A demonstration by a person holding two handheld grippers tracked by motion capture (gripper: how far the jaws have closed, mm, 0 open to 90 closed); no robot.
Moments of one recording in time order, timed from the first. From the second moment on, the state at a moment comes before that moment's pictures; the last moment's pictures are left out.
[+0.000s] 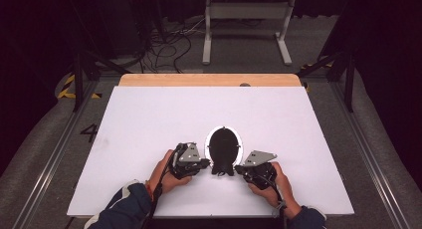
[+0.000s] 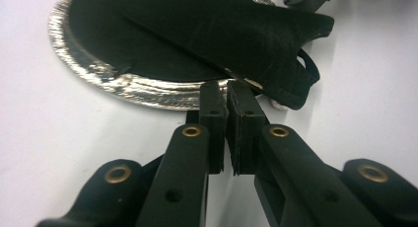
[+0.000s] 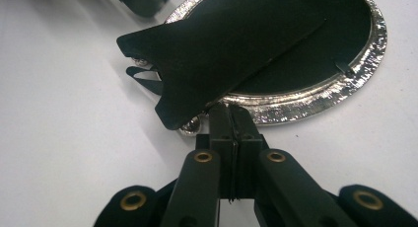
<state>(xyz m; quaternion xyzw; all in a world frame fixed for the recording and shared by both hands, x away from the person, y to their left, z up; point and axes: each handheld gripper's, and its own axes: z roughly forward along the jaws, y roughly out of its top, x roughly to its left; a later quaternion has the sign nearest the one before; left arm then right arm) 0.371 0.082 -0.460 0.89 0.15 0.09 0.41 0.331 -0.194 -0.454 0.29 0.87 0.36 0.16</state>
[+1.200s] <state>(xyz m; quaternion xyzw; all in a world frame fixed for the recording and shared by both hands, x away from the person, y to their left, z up) 0.320 0.227 -0.460 0.85 0.29 0.19 0.40 0.332 -0.215 -0.442 0.31 0.85 0.41 0.08</state>
